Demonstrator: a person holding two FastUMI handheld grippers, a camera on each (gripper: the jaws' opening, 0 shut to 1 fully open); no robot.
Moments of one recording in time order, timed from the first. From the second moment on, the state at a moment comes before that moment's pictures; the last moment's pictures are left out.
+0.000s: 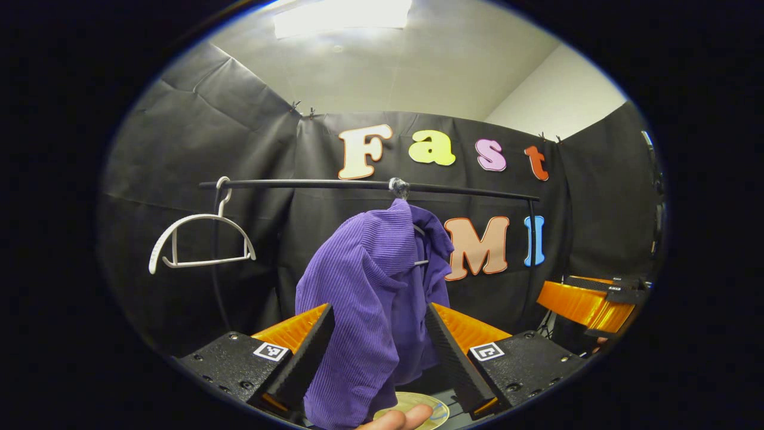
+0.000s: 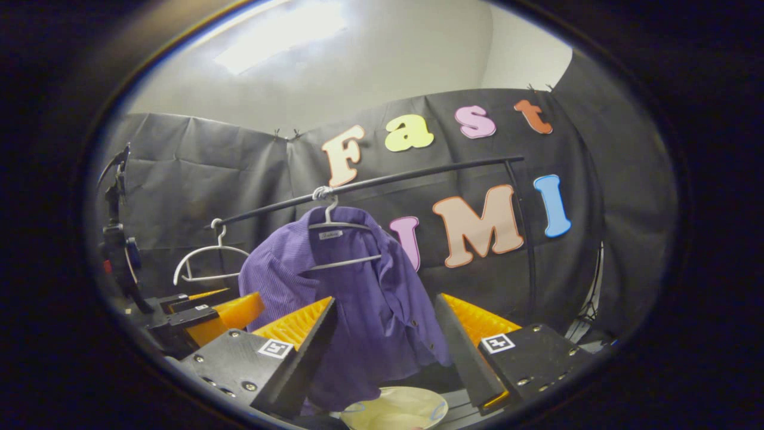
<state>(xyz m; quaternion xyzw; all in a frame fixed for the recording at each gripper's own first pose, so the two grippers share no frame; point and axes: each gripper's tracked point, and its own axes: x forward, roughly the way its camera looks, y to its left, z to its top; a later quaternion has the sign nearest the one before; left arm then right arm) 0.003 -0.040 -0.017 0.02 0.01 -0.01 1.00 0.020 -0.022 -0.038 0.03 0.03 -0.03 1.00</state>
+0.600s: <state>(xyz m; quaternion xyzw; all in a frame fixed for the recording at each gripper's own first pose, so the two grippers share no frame) 0.053 -0.063 -0.074 0.06 0.04 0.04 1.00 0.058 -0.095 -0.075 0.04 0.05 -0.10 0.99</state>
